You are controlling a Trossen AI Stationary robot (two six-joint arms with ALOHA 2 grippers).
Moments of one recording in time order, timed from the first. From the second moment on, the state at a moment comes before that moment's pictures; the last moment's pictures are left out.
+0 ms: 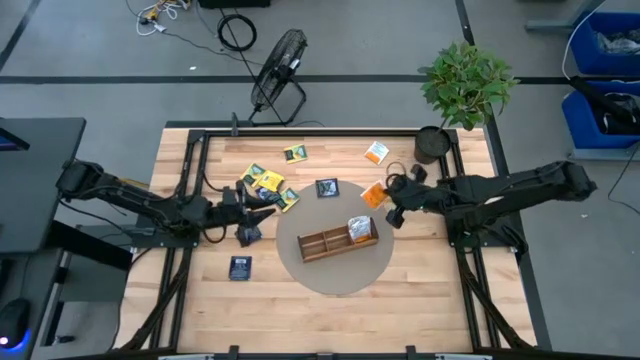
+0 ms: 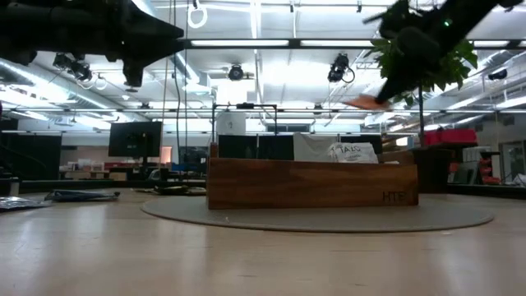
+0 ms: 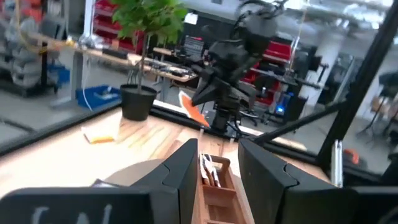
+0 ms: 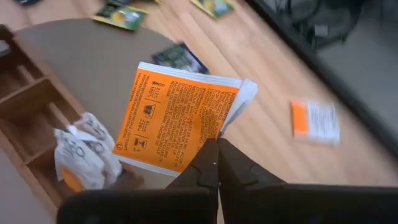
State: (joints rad) left arm -0.21 0.90 0.21 0.79 -0.43 -0.25; right arm 0.10 1.03 0.74 -0.57 0.52 0.32
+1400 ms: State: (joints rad) left arm -0.07 1.40 0.56 0.77 -0.13 -0.36; right arm 0.25 1.63 1.33 -0.55 0.56 -0.40
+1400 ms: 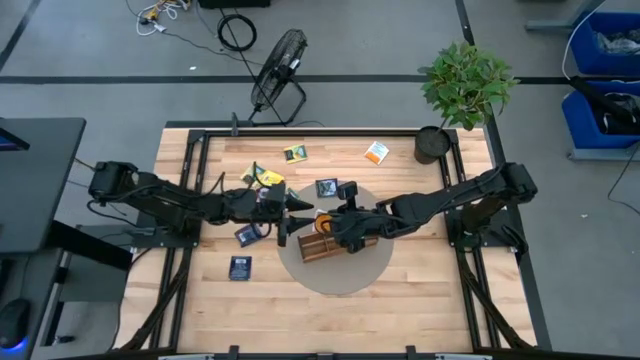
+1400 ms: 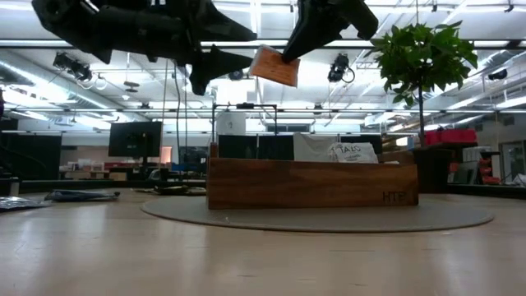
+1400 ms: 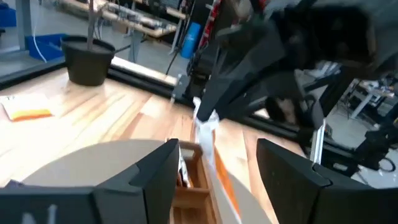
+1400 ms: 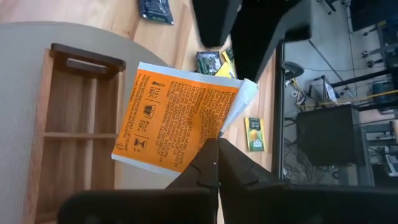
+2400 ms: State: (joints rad) left arm -0.07 1.43 0.59 0.70 -0.19 -0.18; right arm 0.26 1.56 1.33 -0.61 0.39 -0.27
